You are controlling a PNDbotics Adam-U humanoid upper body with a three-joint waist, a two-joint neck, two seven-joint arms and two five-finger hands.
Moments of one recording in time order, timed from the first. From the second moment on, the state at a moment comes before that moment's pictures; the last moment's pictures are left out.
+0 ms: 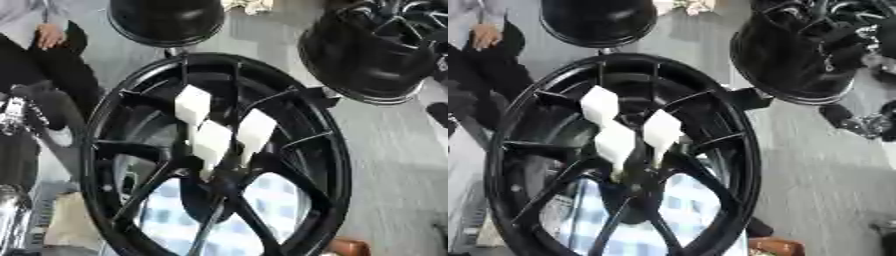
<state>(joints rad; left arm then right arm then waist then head) -0.12 0.22 0.10 -1.88 0.16 0.05 0.00 -0.42 -1.06 0.08 -1.99 0.27 -0.40 0.59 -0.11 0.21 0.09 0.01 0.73</state>
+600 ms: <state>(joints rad) -0.12 0.22 0.10 -1.88 0.16 0.05 0.00 -0.62 -1.05 0.20 -1.99 0.24 -0.36 0.67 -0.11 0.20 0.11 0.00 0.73</state>
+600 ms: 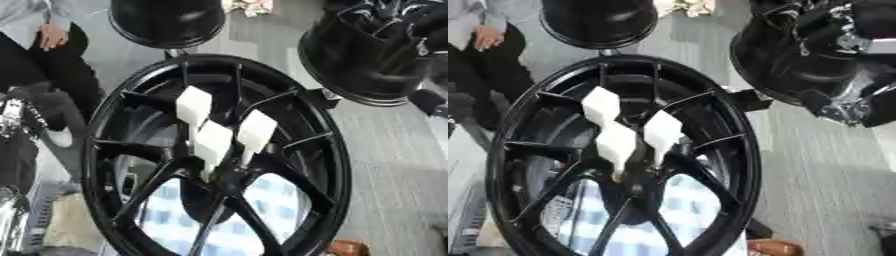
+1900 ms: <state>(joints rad) -0.12 0.22 0.08 -1.87 0.17 0.05 -0.02 -0.87 -0.92 0.47 -1.97 0.17 -0.14 0.87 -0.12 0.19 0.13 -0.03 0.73</state>
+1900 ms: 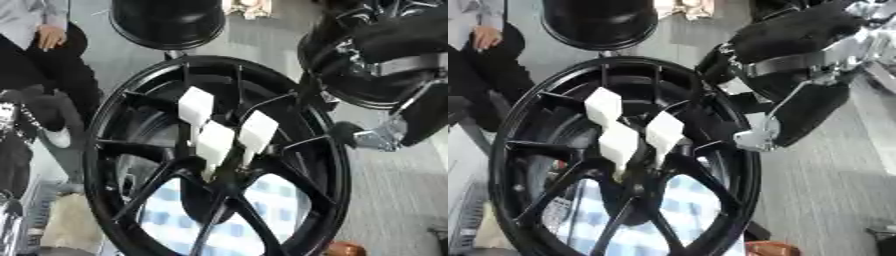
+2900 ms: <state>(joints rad) -0.14 0.22 0.07 -1.87 0.17 0.06 -0.03 -0.95 -0.78 0.53 -1.80 0.21 -0.23 0.86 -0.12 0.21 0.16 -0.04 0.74</state>
